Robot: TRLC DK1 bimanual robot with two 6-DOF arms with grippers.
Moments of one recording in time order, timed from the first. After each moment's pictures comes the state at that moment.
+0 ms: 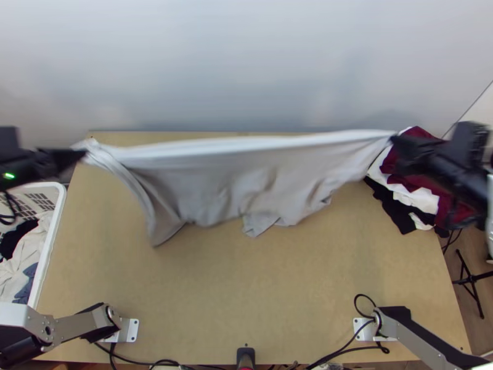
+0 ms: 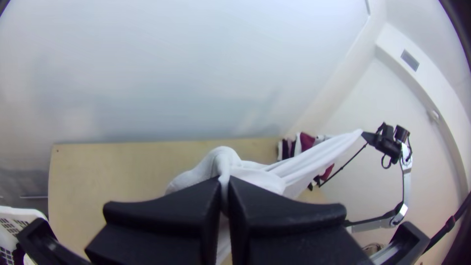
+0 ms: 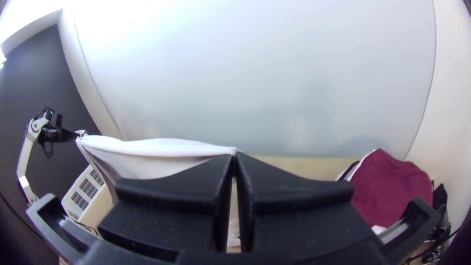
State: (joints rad) left arm 0.50 1.34 1.78 -1.32 0.99 0.37; right arm 0.06 1.10 1.64 -0.85 -0.36 0.13
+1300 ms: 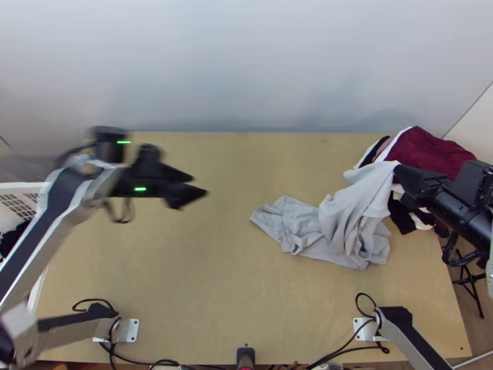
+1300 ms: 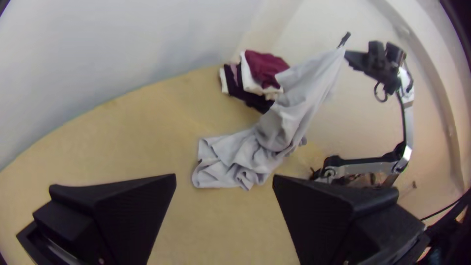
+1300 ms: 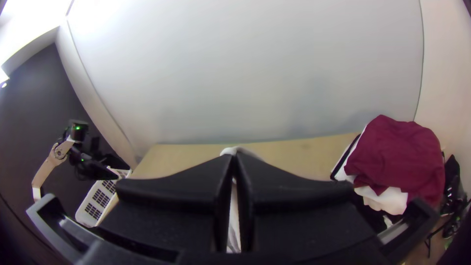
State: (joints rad) left arm -0.35 1.34 1.45 -0.81 0.66 0.07; right arm 0.04 0.88 1.41 -0.83 -0.42 0.24
